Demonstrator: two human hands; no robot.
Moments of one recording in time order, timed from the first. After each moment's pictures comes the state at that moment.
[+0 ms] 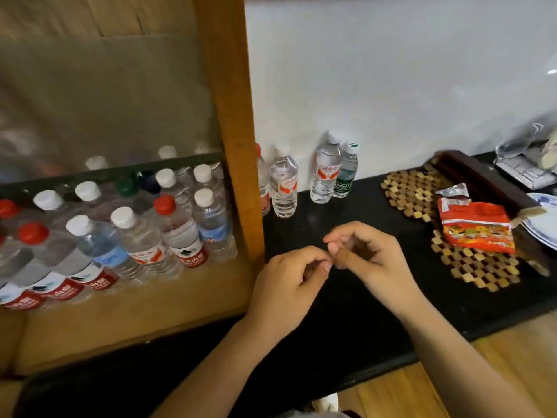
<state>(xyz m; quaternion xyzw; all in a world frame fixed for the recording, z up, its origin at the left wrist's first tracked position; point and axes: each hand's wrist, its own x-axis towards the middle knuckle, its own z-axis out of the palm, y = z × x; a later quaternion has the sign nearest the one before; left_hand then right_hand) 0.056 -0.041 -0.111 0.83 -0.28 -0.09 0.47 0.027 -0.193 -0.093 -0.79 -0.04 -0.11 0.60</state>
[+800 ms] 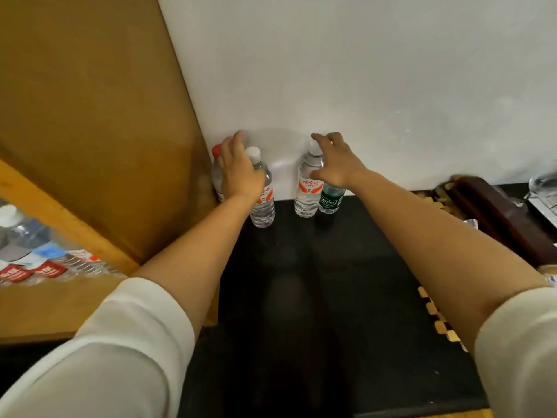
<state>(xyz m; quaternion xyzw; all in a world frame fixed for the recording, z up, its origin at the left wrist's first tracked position) 0.276 -0.148 -0.144 0.90 0.05 0.15 0.40 0.274 -0.332 -0.121 -0.97 -0.04 0.03 0.24</state>
